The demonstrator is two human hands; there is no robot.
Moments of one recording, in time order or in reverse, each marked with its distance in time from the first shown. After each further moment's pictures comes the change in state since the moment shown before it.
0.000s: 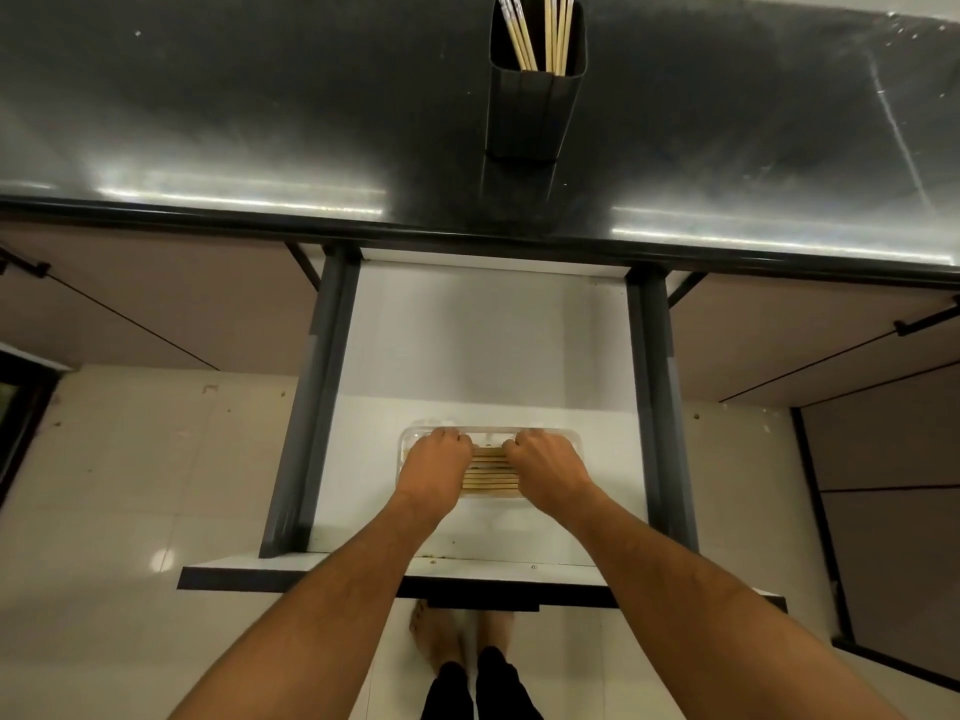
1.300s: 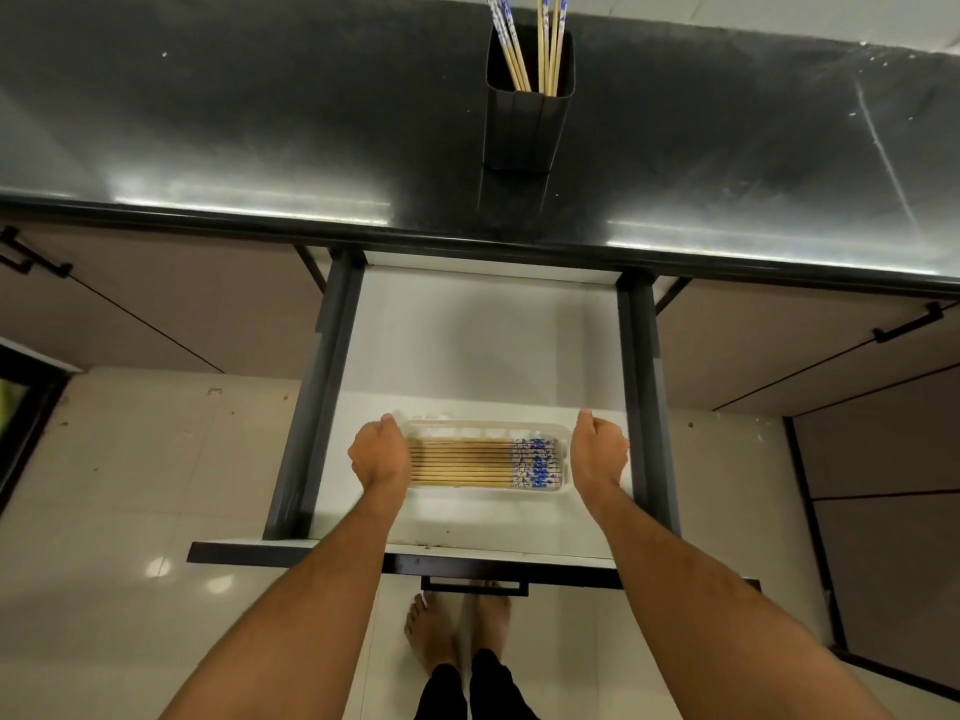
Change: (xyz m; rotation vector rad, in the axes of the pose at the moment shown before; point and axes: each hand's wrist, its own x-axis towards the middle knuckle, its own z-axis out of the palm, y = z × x) left_hand -0.012 -0.028 -0.014 -1.113 0.394 -1.019; right_hand -0.022 0.035 0.000 1.095 0.508 1.027
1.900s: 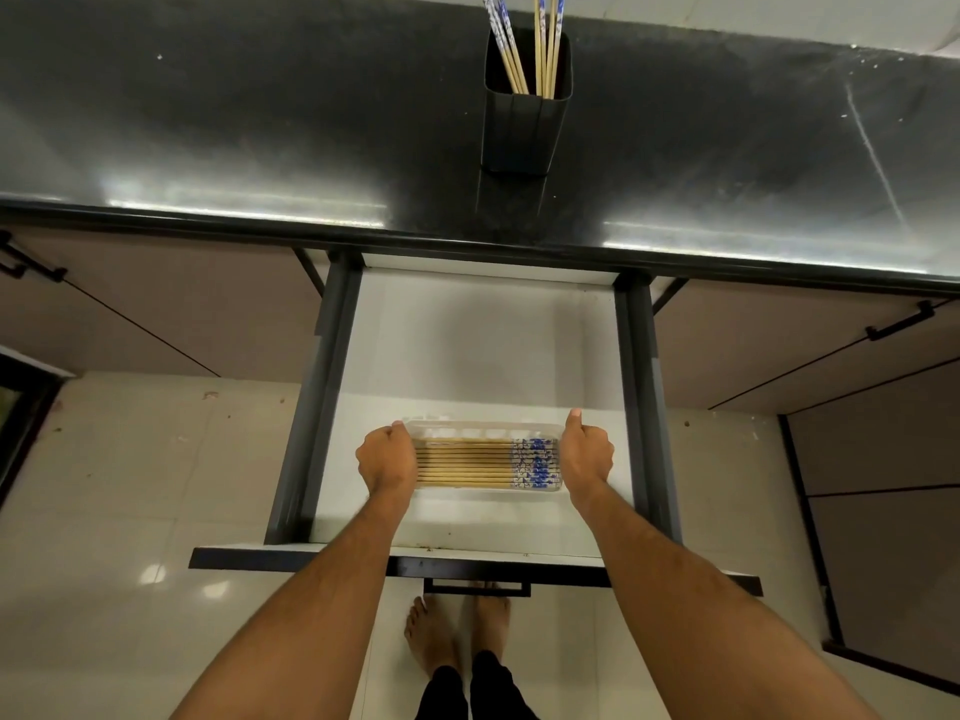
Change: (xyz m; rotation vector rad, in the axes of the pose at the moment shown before) left_hand -0.001 -0.005 0.005 0.095 -0.066 0.061; right_hand -0.004 -0.001 0.011 -0.062 -0.115 0.149
